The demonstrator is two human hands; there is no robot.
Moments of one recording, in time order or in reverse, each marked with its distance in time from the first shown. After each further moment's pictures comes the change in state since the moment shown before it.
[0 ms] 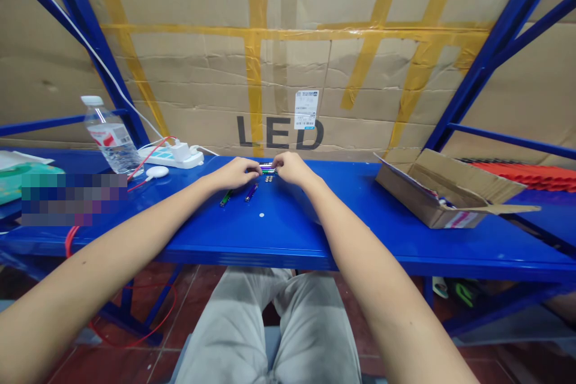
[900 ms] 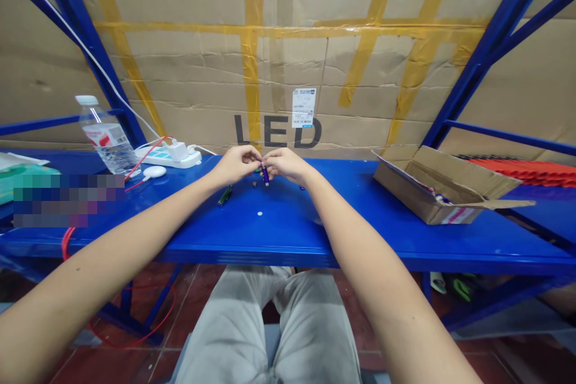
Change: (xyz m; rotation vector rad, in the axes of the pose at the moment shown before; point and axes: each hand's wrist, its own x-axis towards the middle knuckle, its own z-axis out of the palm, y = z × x) left_hand 0.002 0.024 0.003 -0.401 0.297 -0.074; right_hand -0.007 -0.019 -0.004 0.893 -0.174 0.133
